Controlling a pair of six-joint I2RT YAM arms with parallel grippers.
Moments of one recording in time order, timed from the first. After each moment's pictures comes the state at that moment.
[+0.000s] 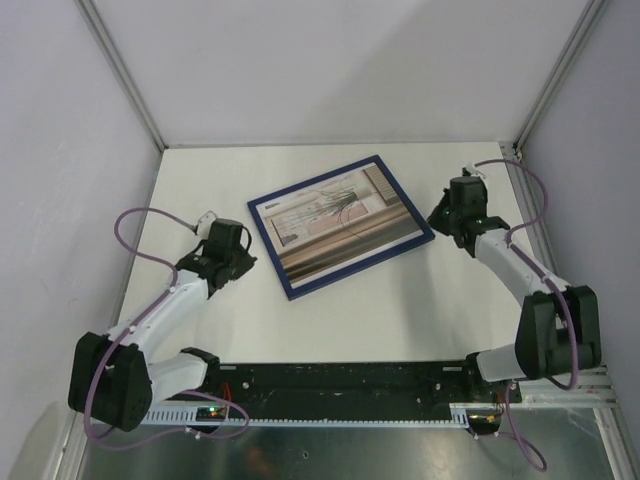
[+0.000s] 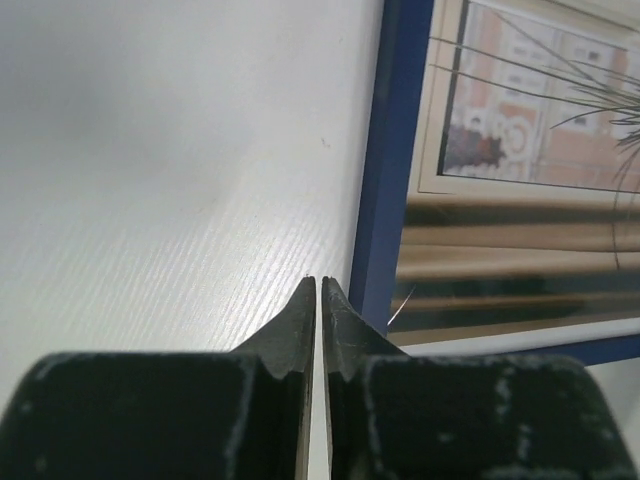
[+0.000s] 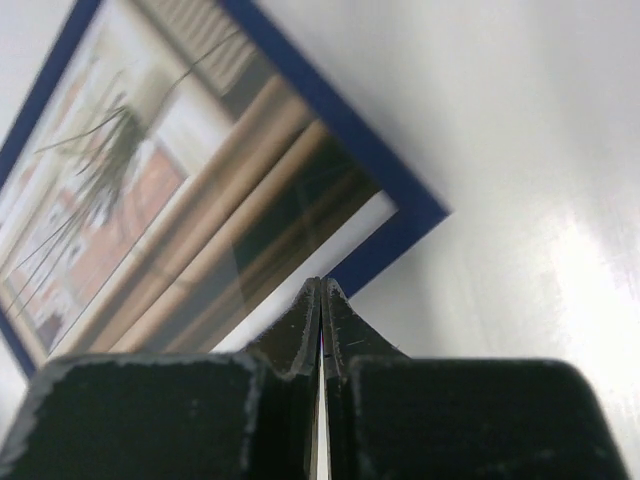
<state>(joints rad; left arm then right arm) -0.32 1.12 0.68 -0.43 -0.25 -0.90 0.22 1.37 0.95 -0.25 0.09 0.62</state>
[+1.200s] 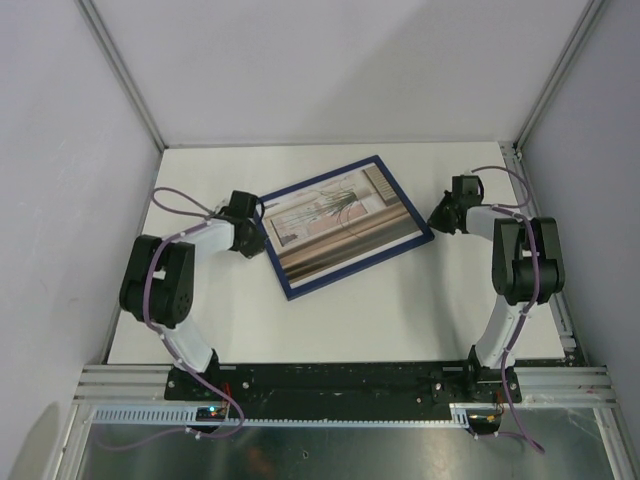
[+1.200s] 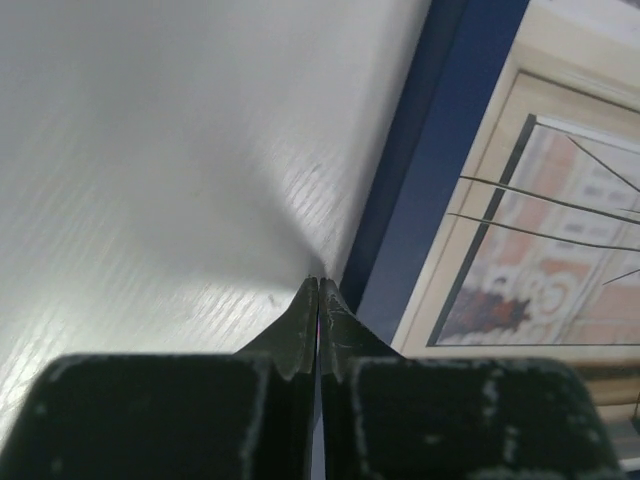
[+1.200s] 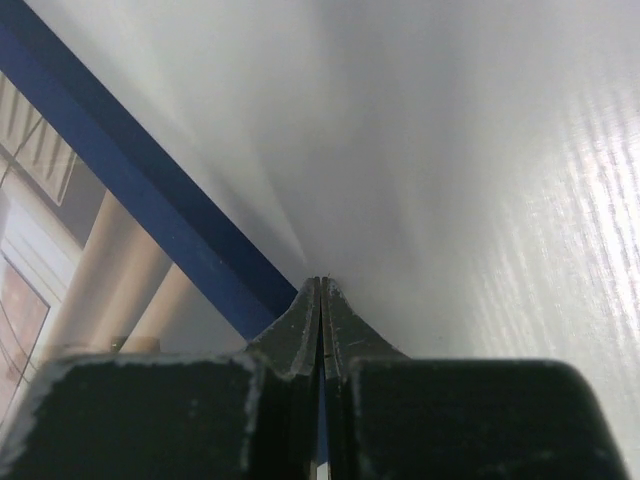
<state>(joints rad) -0.23 1.71 0.97 -0.34 -0.15 -0.97 0.01 1.90 1.11 -0.06 -0.10 0.60</state>
